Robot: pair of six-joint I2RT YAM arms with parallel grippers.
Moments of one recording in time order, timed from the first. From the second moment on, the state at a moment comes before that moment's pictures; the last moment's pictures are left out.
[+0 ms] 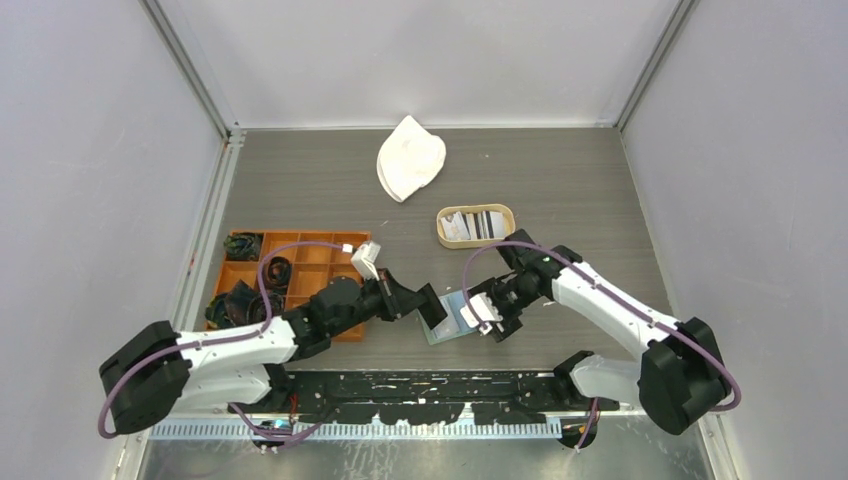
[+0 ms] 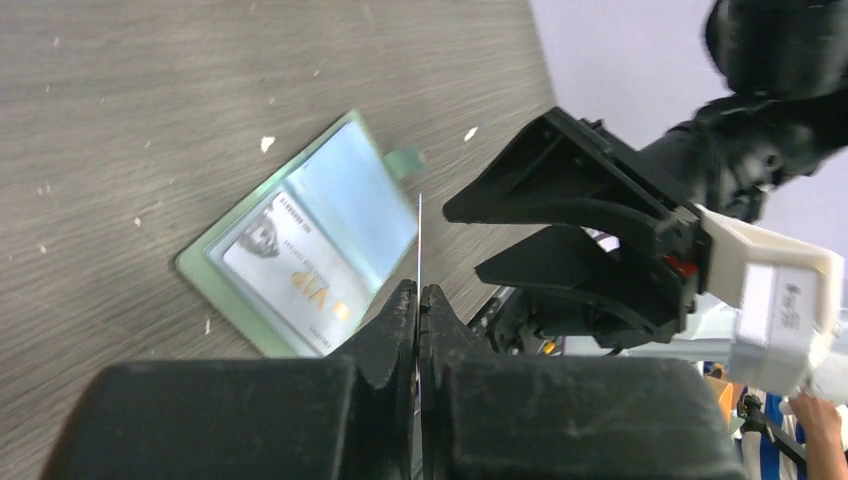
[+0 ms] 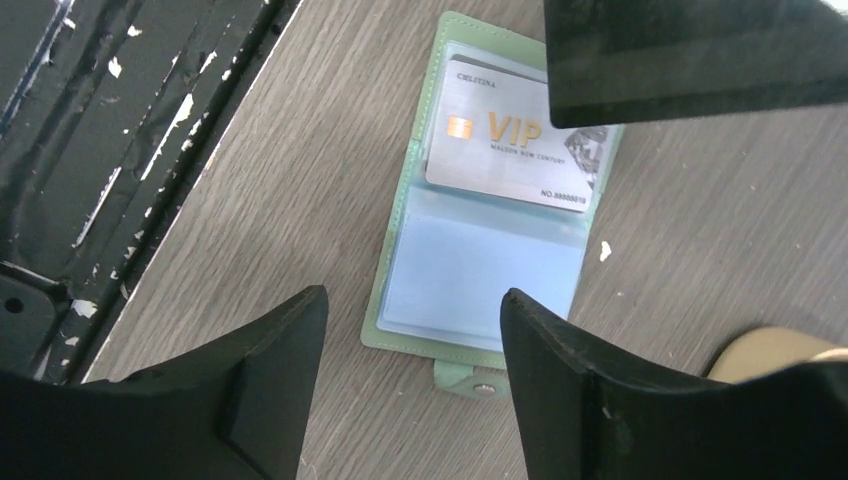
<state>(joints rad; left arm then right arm) -0.98 1.06 0.34 0.49 -0.04 -0.95 0.51 1.18 0.74 -0.90 -0.71 -1.59</state>
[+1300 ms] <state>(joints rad) -0.98 1.38 0.29 0.85 -0.03 -1.01 0.62 1.28 0.71 -0.80 -0.49 -1.55</state>
